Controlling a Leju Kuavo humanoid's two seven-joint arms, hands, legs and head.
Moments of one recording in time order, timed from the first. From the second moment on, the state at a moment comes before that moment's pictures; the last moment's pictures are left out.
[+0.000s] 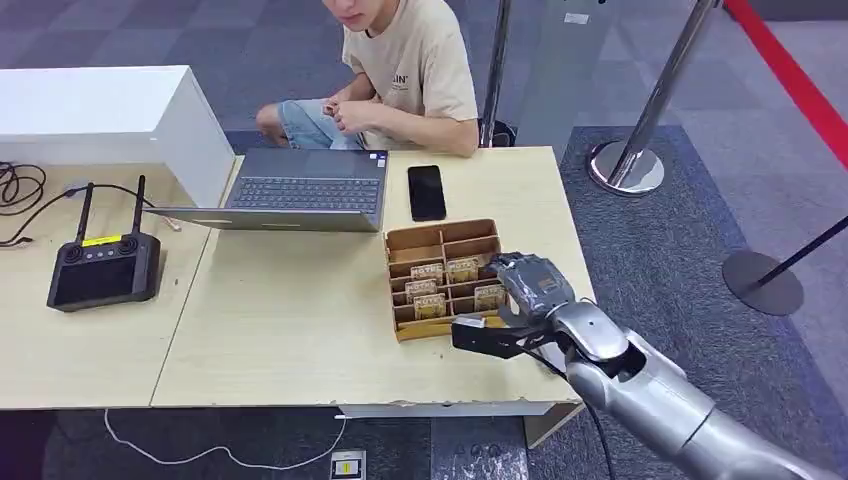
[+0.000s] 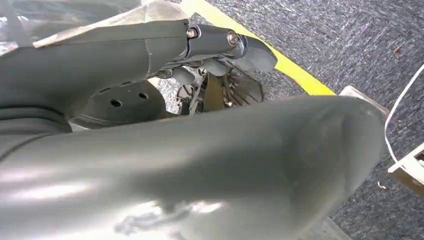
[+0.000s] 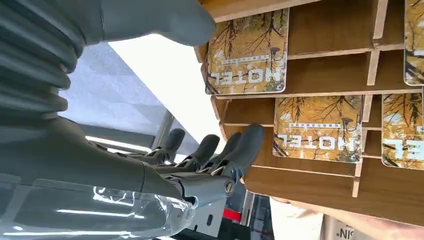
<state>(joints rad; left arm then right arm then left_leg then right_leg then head) -0.09 0.01 -0.78 -0.20 1.47 0.32 -0.19 -0.55 -0.47 0.88 -1.40 0.88 -0.10 0.36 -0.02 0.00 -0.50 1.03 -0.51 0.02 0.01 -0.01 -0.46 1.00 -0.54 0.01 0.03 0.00</state>
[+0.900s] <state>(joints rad) -0.09 0.00 -0.78 -0.20 1.48 0.32 -0.19 -0.55 -0.47 0.88 -1.40 0.87 -0.10 0.35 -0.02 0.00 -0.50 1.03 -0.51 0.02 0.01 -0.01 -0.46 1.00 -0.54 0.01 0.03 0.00</state>
